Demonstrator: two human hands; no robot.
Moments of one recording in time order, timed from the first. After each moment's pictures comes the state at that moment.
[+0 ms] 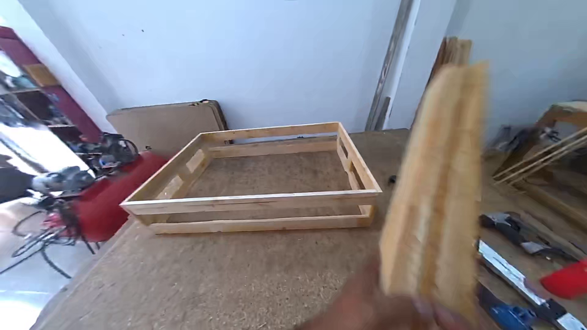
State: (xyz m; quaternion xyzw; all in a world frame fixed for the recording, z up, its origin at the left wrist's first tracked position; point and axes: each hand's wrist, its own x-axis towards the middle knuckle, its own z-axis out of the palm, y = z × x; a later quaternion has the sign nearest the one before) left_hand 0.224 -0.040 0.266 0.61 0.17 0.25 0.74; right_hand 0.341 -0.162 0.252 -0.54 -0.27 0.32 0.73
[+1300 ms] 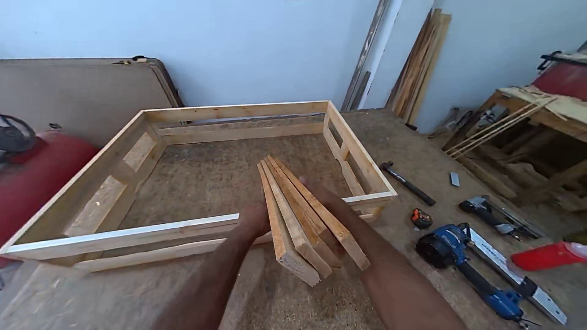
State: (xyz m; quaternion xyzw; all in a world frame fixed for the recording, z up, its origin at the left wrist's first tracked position) left_hand 0.123 0.332 0.196 0.82 0.52 -0.10 0.21; right_hand 0.361 0.307 0.155 -0.68 -0.50 0.45 0.30
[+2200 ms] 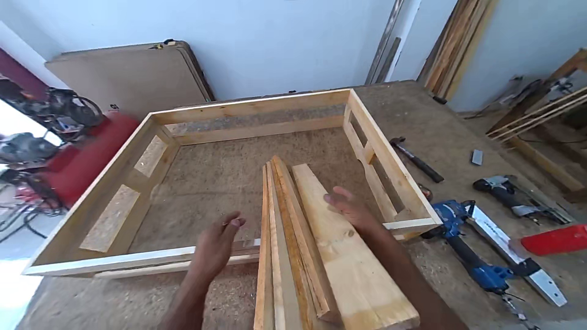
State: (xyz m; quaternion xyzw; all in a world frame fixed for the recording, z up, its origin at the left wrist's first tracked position) left_hand 0.041 0.117 0.193 0.69 0.59 0.23 0.35; right_hand 0.383 0.077 0.175 -0.65 -0.32 0.52 0.46
